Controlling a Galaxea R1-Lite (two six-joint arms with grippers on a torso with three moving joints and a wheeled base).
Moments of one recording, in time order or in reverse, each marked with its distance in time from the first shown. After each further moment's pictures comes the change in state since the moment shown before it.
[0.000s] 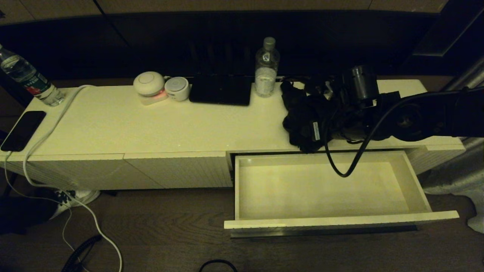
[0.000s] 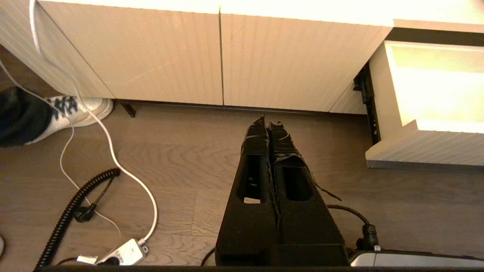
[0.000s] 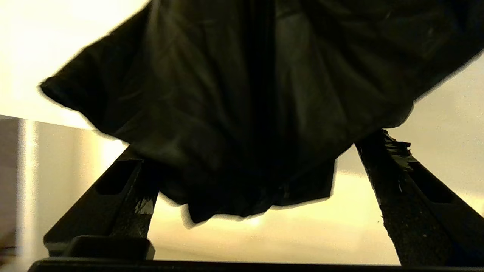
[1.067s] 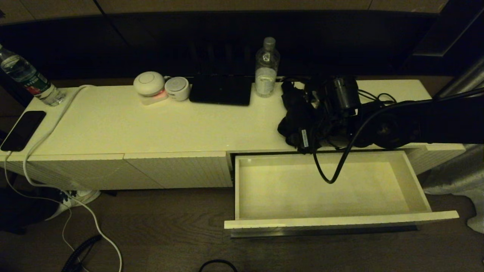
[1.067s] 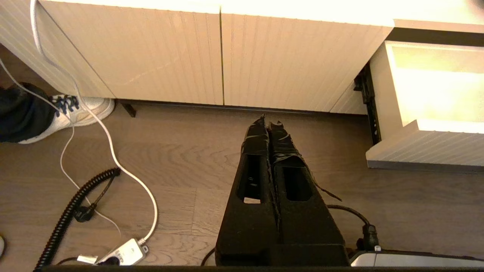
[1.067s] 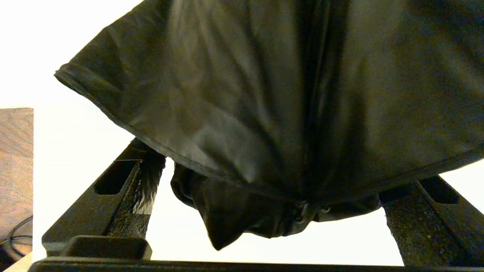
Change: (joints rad) left arm 0.000 0.000 0.000 0.000 0.000 0.000; right arm 0.044 0.062 -0.019 0.003 0.003 0.048
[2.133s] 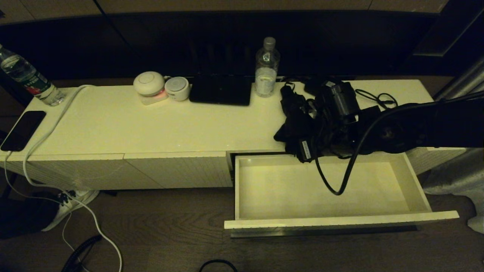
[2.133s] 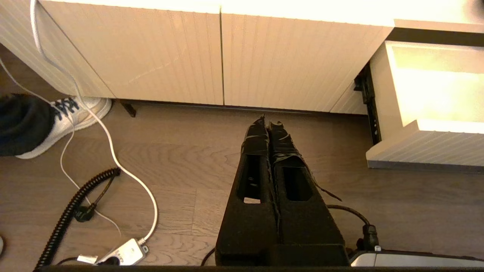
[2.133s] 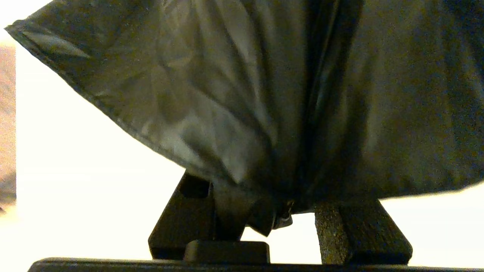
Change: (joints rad) left arm 0.000 0.000 0.000 0.000 0.000 -0.001; right arm 0.026 -0.044 0.058 0.077 -0.007 -0.056
